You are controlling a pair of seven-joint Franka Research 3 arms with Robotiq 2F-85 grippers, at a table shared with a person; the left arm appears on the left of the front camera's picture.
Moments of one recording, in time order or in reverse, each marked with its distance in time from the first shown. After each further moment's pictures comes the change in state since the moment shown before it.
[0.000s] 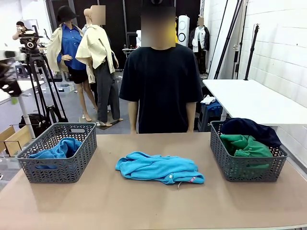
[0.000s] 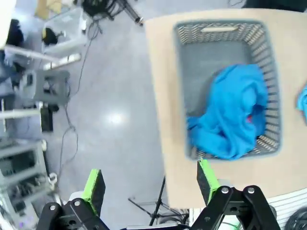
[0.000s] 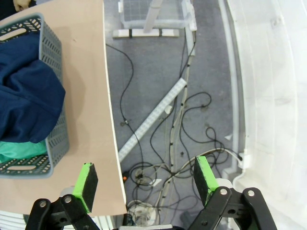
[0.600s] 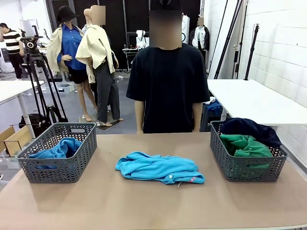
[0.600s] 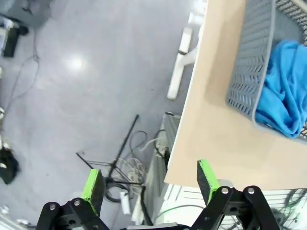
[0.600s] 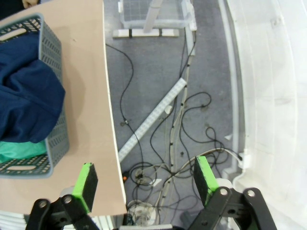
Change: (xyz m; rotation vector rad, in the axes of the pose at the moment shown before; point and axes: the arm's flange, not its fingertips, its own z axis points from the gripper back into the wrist) left arm -0.120 0.103 -0.117 -0.170 0.233 0.351; right arm 0.000 0.000 0.000 0.000 0.000 0.000
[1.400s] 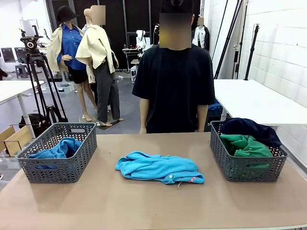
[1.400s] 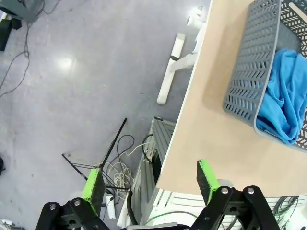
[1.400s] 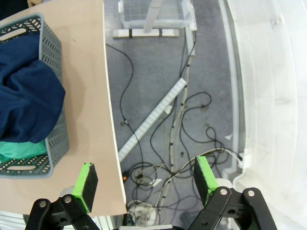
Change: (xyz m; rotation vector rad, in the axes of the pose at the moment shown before) left arm -0.008 0.011 -0.009 -0.049 -0.031 0.060; right arm 0.000 0.000 0.000 0.000 0.000 0.000
